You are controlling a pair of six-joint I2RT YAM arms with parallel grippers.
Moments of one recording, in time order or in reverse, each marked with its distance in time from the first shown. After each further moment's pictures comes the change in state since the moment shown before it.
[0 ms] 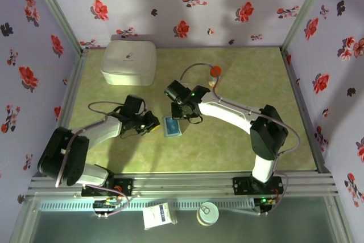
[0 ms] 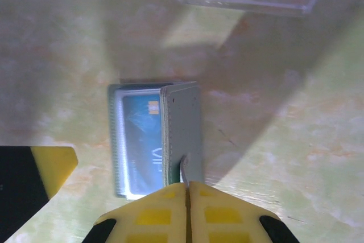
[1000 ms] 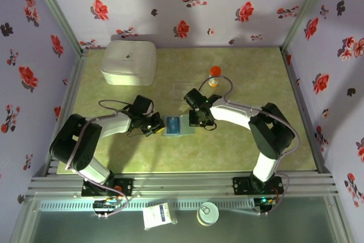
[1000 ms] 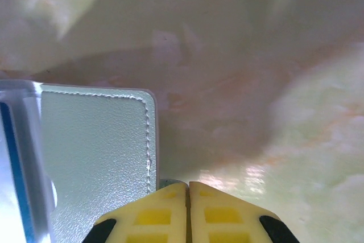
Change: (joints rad) left arm -0.051 0.135 0.055 0.027 -0.012 0.000; right arm -0.137 -0.025 -0.327 0.221 -0.069 -0.027
